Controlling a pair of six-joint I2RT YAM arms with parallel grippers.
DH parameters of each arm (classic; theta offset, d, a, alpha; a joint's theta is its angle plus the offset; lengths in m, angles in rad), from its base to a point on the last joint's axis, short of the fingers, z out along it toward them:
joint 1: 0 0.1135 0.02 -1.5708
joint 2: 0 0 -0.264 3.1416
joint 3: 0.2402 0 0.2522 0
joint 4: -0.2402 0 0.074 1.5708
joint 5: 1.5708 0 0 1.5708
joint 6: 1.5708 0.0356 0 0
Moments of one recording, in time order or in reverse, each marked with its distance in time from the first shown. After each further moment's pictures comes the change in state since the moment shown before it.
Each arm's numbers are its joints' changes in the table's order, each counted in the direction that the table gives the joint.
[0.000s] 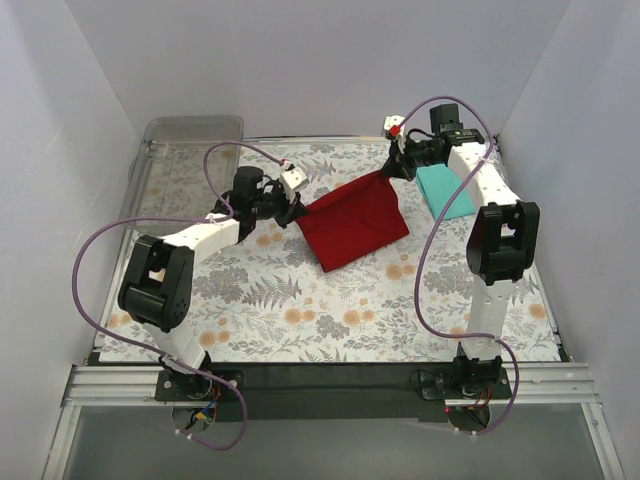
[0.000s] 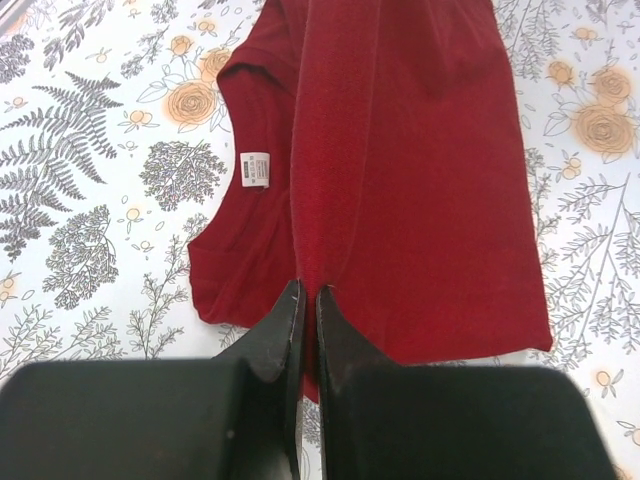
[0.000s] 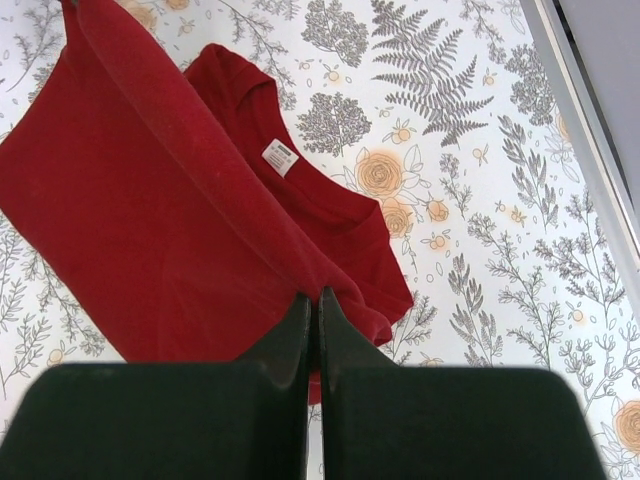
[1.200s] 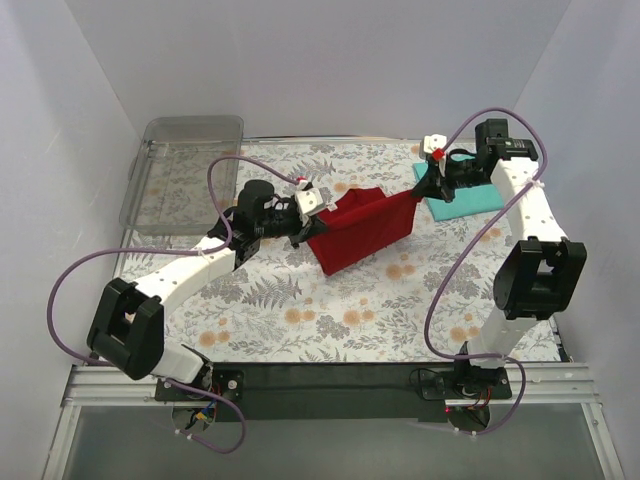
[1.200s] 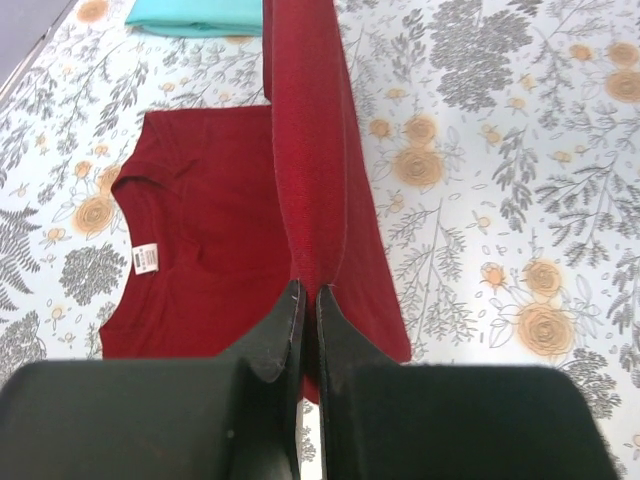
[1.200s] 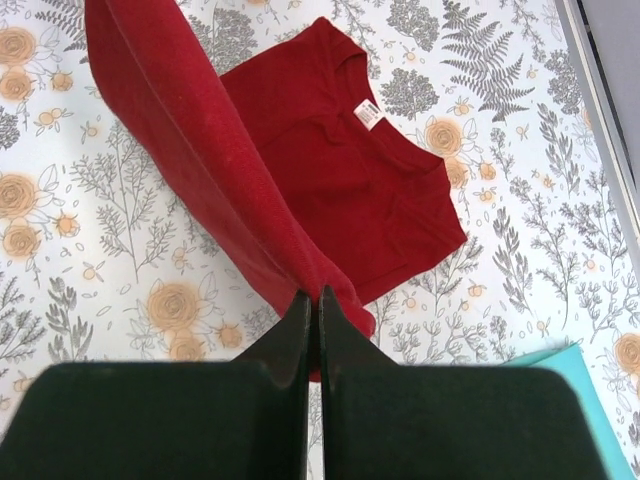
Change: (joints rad) left arm -0.194 -0.287 -0.101 -0.071 0.014 0.007; right arm -0.154 -0.333 -0.240 -0.348 -0.101 -0.378
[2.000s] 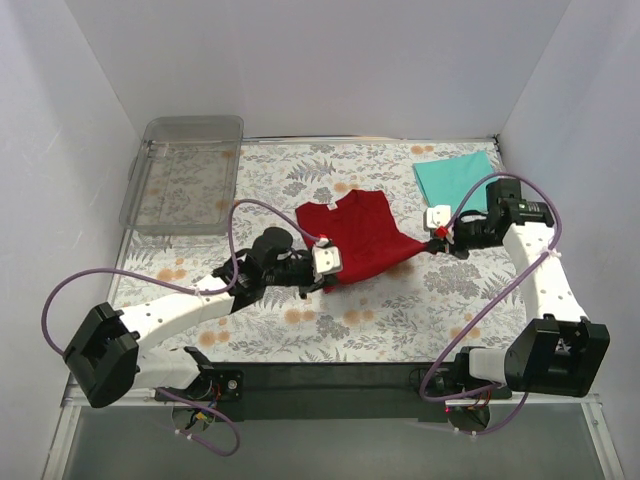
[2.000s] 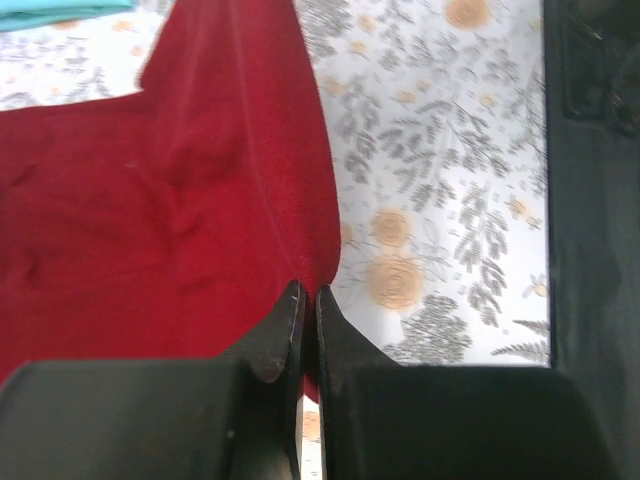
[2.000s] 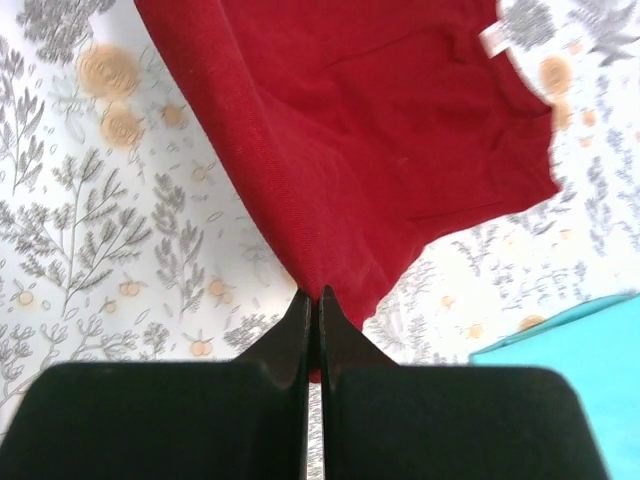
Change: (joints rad) left arm -0.290 -0.179 -0.238 -0.024 -0.122 0.011; right arm -0.039 -0.460 -0.548 -0.024 0.137 -0.264
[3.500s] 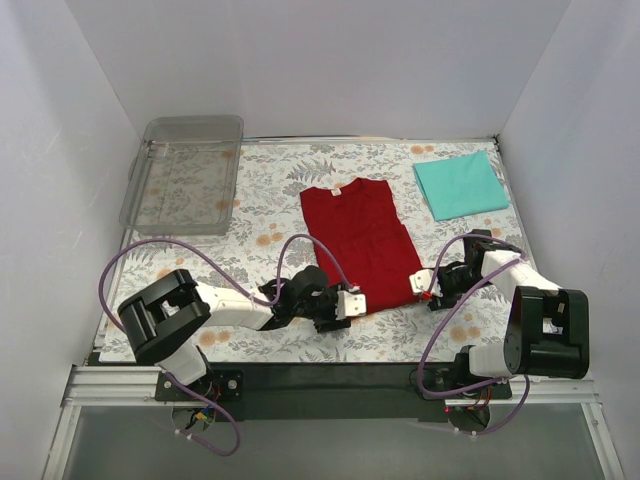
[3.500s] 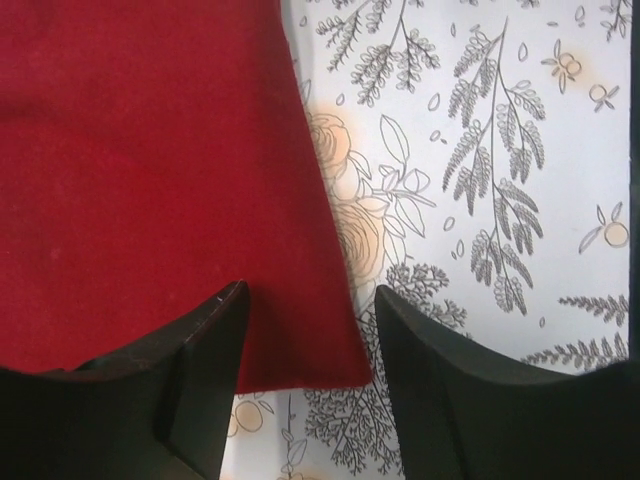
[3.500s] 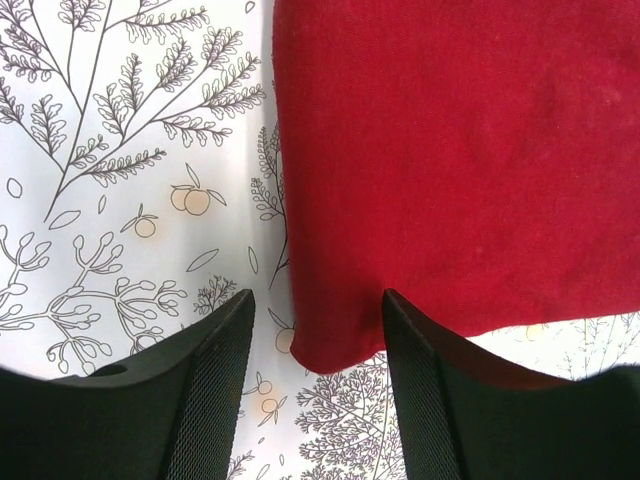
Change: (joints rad) left arm -0.185 0.333 -0.118 0.242 -0.218 0.102; right arm 0.005 0.094 -0.458 0.311 0.223 -0.353
